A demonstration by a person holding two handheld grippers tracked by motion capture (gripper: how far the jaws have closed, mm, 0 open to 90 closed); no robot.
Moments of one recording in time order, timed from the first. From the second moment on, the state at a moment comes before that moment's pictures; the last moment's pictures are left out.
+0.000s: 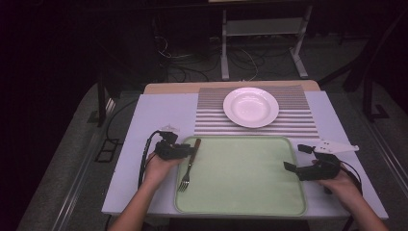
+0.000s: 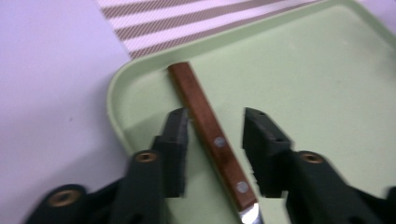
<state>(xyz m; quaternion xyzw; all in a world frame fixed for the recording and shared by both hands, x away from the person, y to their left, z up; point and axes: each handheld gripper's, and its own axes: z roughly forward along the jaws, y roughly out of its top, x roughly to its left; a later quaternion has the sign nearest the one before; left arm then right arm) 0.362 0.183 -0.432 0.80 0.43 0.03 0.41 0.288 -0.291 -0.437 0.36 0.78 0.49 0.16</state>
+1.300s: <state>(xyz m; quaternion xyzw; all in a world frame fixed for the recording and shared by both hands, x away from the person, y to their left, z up) 0.336 0.182 -0.412 0.83 0.32 0.09 0.44 0.289 -0.286 -0.438 0.35 0.79 0.48 0.15</state>
